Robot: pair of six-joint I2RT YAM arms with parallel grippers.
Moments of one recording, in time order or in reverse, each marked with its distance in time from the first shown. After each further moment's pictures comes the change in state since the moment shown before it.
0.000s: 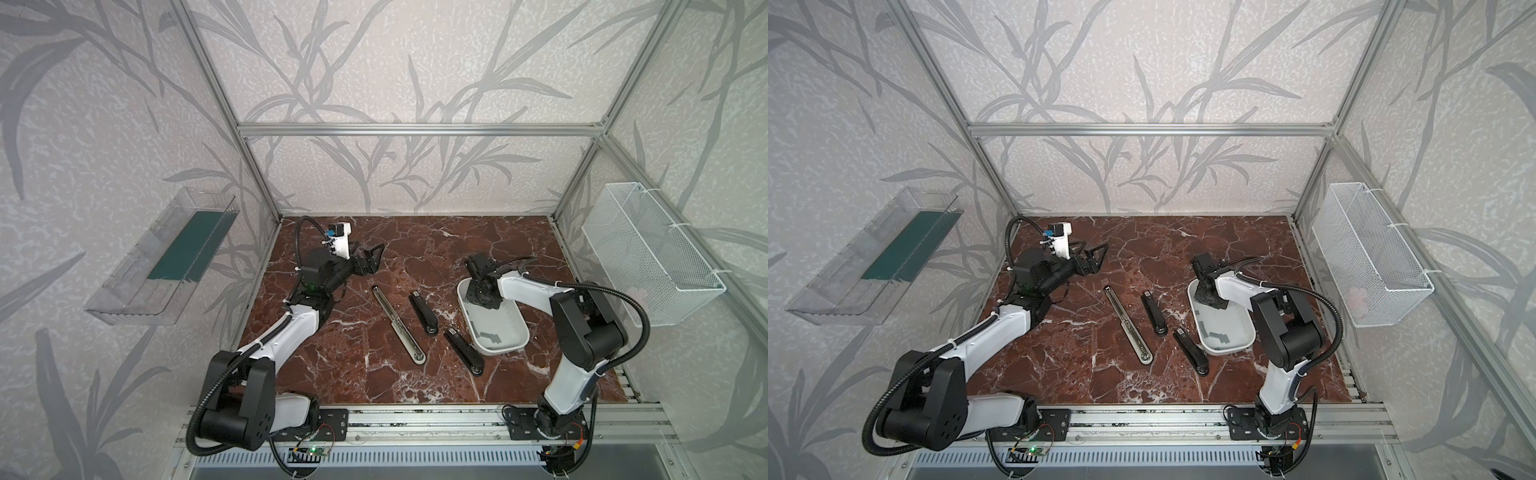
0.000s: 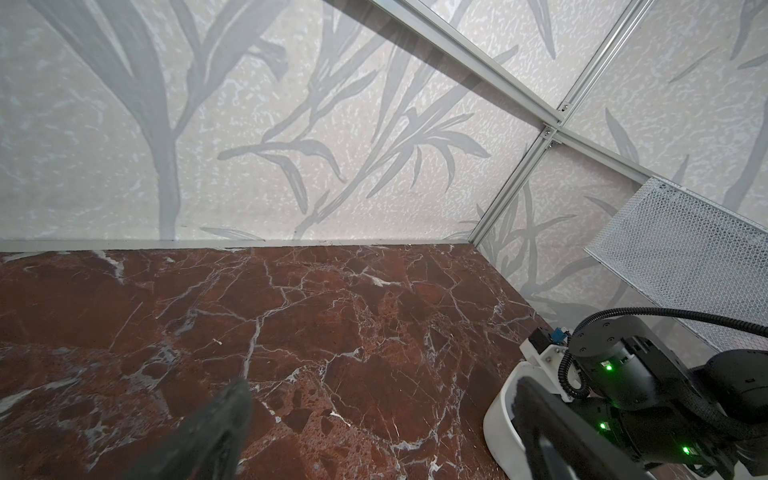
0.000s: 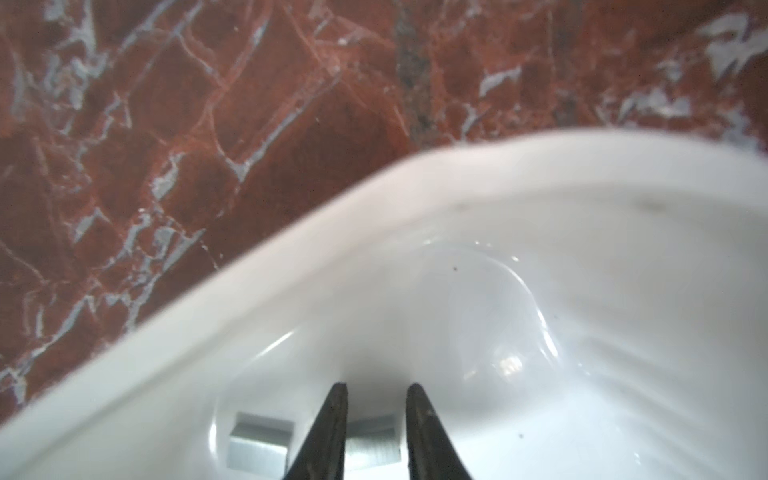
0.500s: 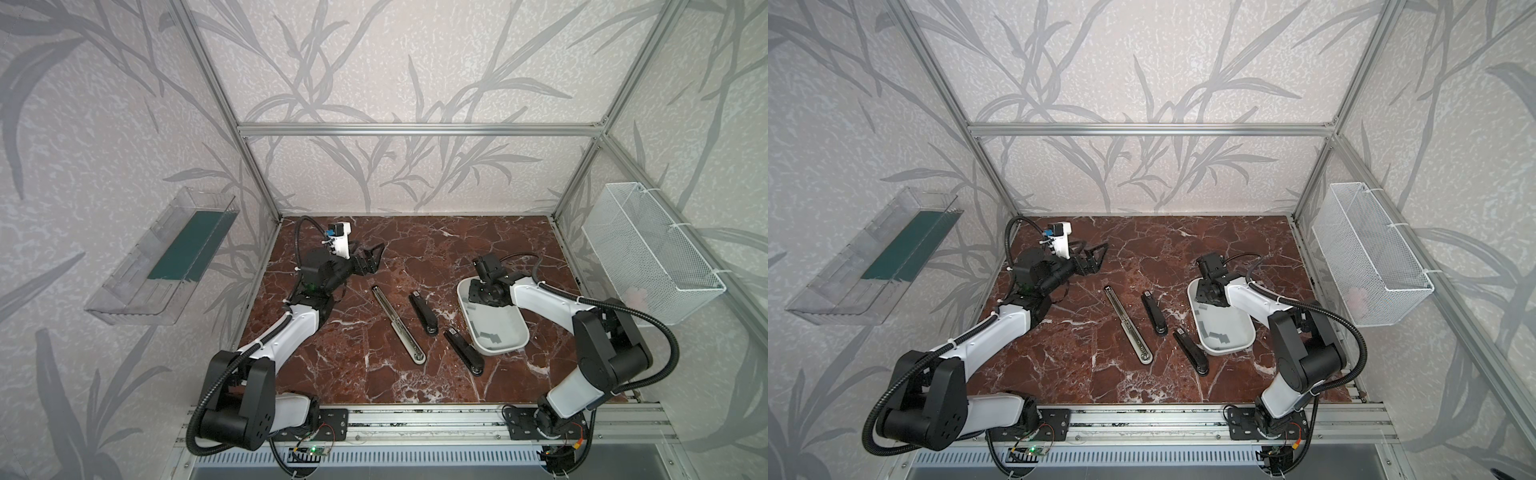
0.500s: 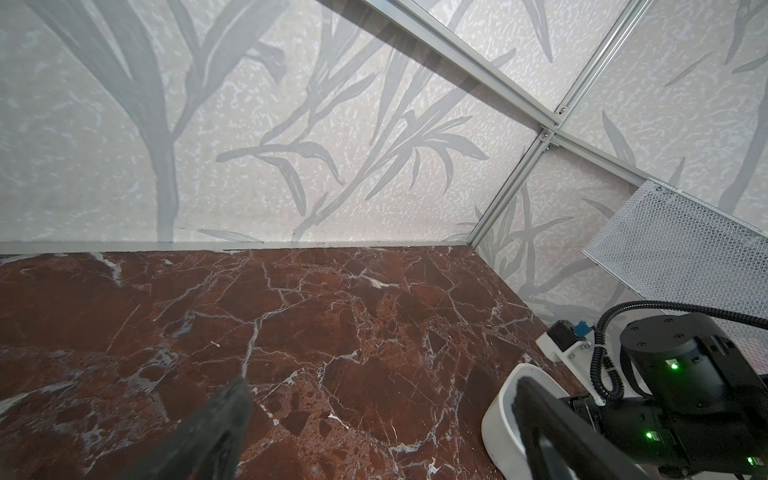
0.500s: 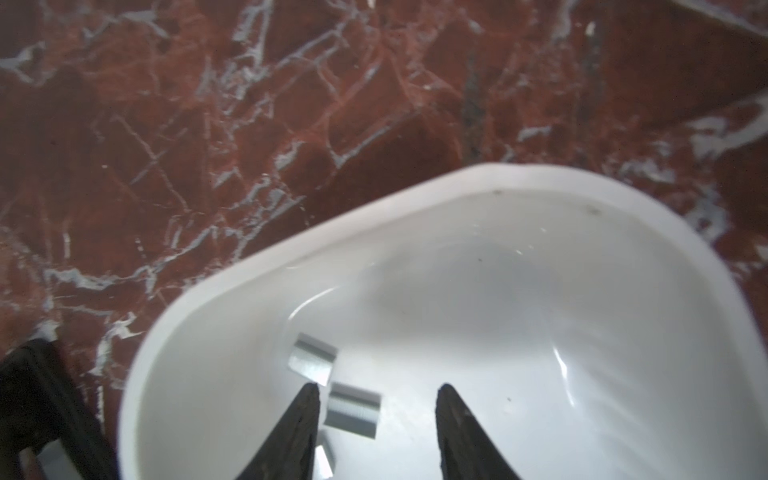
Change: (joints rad) left arm 0.000 0.000 0.000 0.006 0.003 -0.006; right arm 0.000 -0.137 -0.061 0.082 -0.116 -0.229
